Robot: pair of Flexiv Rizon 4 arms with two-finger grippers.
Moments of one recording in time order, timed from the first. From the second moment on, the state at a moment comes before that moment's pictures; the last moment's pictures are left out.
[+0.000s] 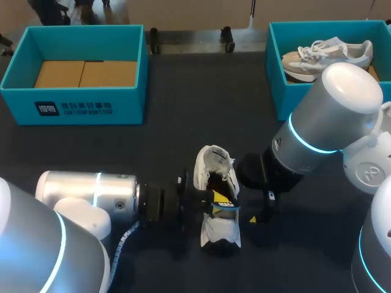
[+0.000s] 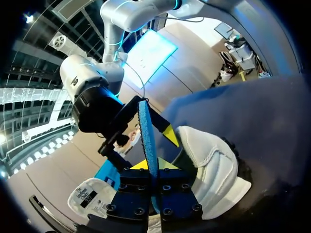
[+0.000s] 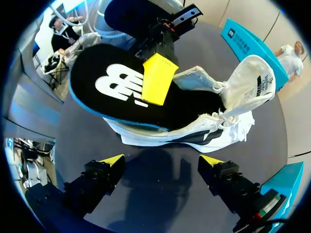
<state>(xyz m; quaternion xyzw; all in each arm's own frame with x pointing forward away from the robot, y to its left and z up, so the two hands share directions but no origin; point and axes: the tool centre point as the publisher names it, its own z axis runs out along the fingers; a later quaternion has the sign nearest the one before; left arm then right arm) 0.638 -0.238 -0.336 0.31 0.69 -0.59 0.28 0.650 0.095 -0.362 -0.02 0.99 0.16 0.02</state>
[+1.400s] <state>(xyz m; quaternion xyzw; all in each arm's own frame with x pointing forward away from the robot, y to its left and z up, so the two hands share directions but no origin) 0.634 -0.239 -0.324 0.30 0.69 -0.61 0.27 0.650 0.095 -0.362 -0.02 0.99 0.16 0.02</state>
